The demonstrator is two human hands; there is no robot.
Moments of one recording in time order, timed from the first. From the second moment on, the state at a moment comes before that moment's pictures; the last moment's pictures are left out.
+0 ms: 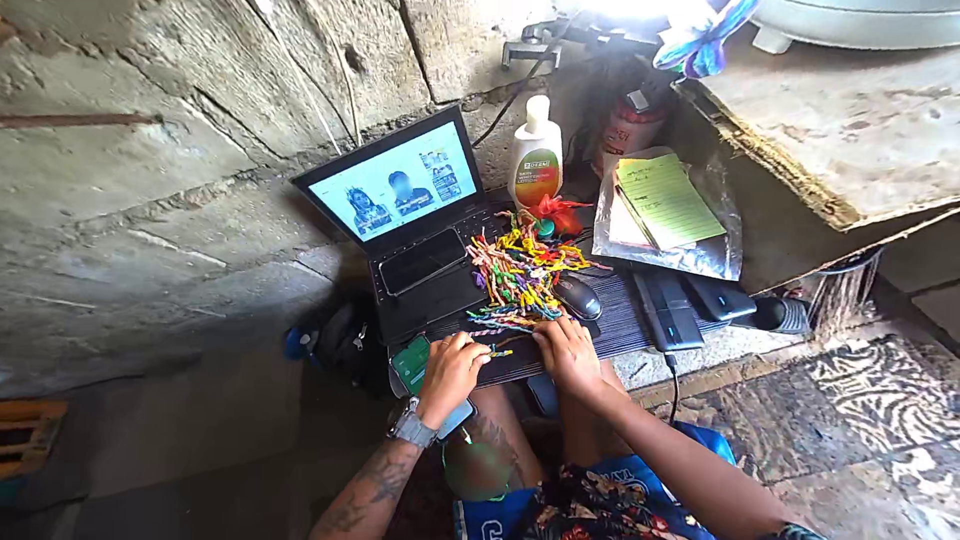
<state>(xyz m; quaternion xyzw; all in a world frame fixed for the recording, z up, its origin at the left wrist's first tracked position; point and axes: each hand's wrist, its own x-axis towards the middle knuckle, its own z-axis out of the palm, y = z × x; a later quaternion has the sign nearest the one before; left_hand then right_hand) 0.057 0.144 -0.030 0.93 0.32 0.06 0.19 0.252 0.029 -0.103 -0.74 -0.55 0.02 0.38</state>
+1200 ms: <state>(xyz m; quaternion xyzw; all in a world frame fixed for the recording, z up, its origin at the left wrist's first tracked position) 0.153 0.235 0.066 0.87 0.29 0.25 0.31 0.265 0.018 -0.105 -0.57 -0.46 0.18 0.66</state>
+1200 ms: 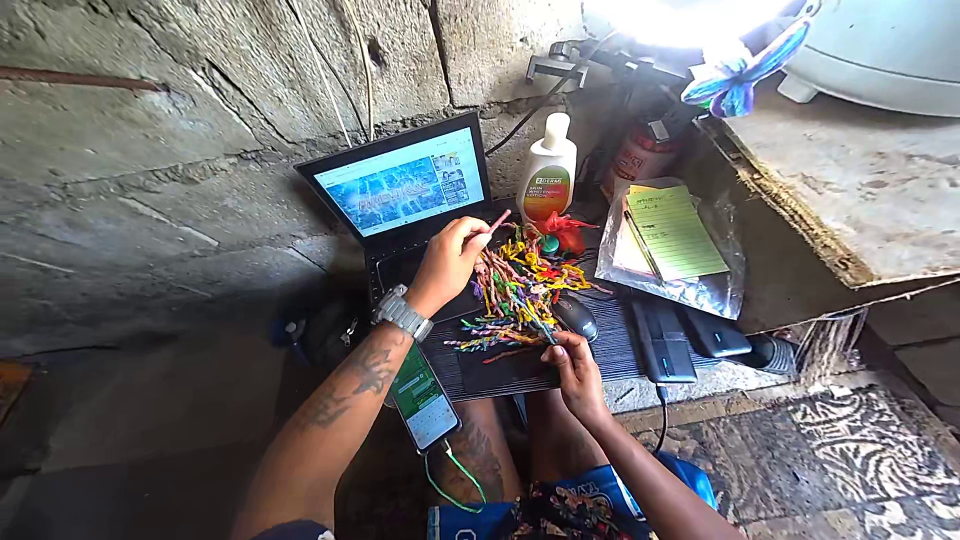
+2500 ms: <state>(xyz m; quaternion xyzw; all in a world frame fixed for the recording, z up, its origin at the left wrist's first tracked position) 0.176 0.259 0.050 0.92 0.28 0.11 0.25 0.259 0.021 -0.115 -0.69 -0.57 -0.01 0.45</state>
